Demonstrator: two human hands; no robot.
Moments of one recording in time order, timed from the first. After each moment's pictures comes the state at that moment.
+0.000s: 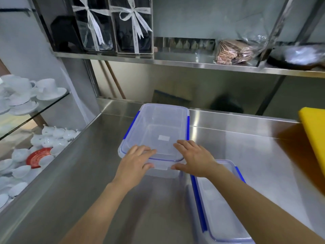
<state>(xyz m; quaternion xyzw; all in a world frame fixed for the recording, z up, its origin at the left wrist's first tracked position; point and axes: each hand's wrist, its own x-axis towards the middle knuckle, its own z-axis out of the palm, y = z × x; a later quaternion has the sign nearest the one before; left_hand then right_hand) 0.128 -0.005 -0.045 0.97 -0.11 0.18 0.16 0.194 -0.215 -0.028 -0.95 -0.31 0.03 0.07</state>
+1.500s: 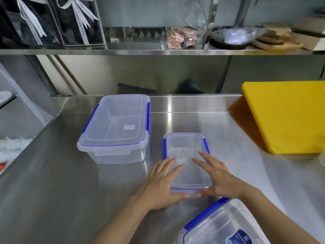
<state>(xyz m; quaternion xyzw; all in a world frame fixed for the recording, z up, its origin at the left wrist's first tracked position) 0.067 -0.161 -0.083 0.94 -0.28 -0.03 0.19 0.077 -0.394 -0.073 -0.95 -0.19 0.14 0.20</state>
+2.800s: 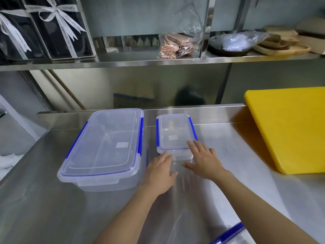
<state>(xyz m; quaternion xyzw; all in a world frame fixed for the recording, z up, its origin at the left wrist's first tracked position) 0.175 -0.197 -0.067 0.97 -0.14 -0.04 0.18 0.197 -0.366 -0.056 -0.99 -0.08 0.04 0.11</state>
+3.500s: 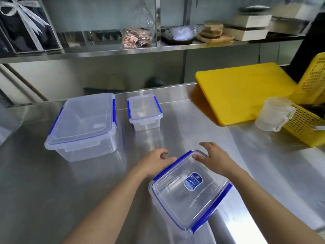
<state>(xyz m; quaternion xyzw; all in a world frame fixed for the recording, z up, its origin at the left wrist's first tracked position) 0.043 -0.235 -0.043 0.89 -0.14 -0.21 0.38 -0.010 -0.442 -0.044 -0.96 0.11 0.03 0.25</state>
